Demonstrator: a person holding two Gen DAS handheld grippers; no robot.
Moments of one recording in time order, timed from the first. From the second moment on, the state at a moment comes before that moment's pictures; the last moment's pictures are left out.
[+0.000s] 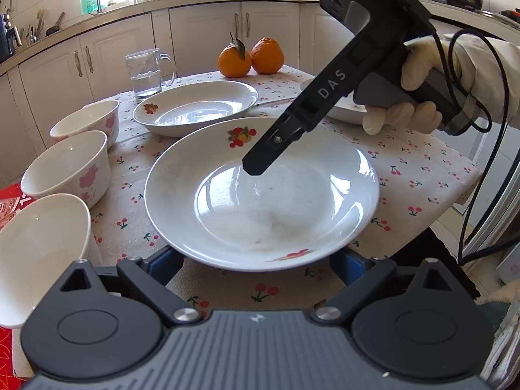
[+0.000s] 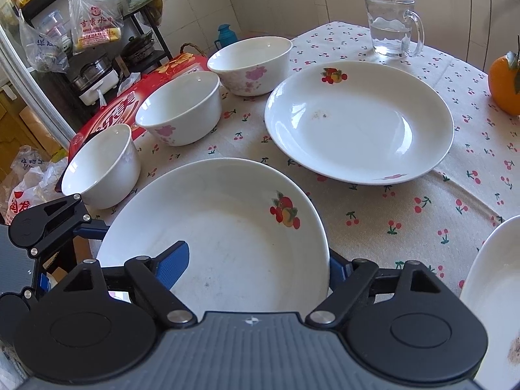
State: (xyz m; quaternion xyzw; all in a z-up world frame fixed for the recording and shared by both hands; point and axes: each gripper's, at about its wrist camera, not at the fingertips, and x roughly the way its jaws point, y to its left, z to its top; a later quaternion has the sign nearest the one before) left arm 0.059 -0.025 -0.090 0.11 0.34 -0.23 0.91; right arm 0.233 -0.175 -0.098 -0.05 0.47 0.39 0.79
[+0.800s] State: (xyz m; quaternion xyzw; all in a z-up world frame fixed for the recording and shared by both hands) left arm 0.080 -0.063 -0.062 0.15 0.32 -0.29 0.89; right arm 0.218 -0.229 -0.068 -0.03 0.43 0.36 0.83
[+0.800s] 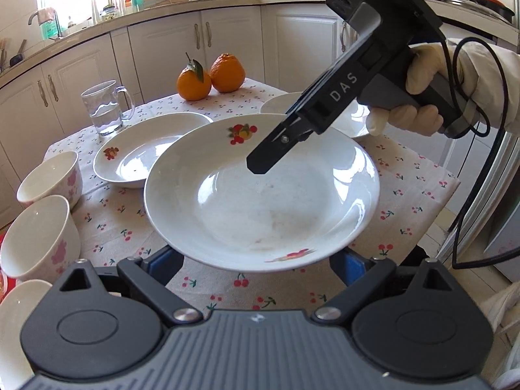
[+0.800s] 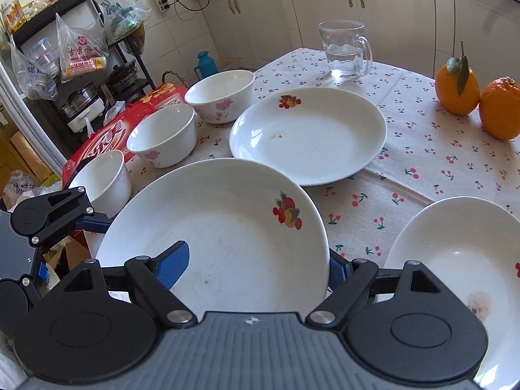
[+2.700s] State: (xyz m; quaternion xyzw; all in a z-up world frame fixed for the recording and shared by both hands) left arm 0.169 -0.186 -0.068 0.17 0.32 -0.40 0.84; right arm 0.230 -0.398 -0.073 0.05 0.42 0.21 0.88
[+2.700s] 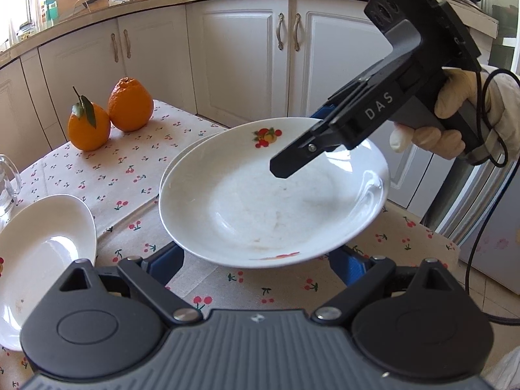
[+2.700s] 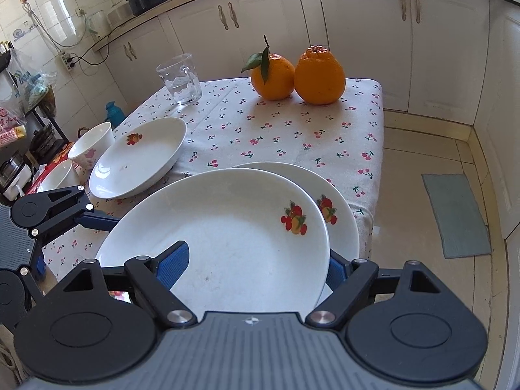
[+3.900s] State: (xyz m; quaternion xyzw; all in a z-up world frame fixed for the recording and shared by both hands) left arm 0.163 -0.175 -0.061 0.15 0.29 -0.40 0.86; right arm 0.195 -0.386 -0.069 0.01 0.46 0.14 0.88
